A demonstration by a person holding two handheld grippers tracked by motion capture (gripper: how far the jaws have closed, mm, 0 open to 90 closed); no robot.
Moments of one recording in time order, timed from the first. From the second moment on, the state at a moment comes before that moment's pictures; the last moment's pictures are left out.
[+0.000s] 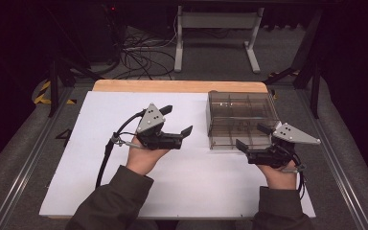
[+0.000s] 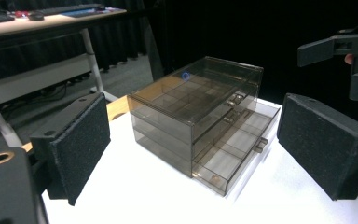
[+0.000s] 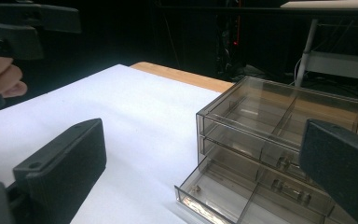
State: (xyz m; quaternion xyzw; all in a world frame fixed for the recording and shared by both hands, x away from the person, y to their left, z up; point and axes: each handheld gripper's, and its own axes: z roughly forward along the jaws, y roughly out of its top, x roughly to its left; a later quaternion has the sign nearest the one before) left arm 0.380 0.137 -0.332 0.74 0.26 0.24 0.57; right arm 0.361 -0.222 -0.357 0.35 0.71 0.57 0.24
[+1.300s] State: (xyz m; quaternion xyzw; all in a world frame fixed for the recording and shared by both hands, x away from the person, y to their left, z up) left arm 0.342 0.223 -0.320 0.71 0.26 0.27 0.60; right arm 0.362 -0.220 -0.362 0.36 0.70 0.57 0.25
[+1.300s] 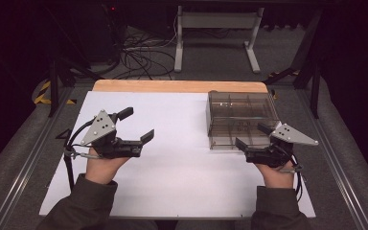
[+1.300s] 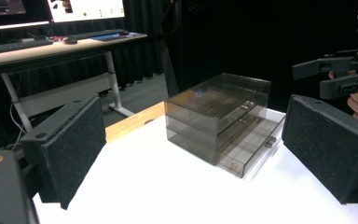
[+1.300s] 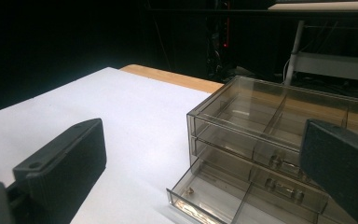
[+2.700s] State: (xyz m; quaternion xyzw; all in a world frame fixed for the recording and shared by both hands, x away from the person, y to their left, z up) left arm 0.316 0.294 -0.349 0.69 0.29 0.27 0.60; right arm 0.364 -0.218 -0.368 0.37 0.69 0.57 0.26
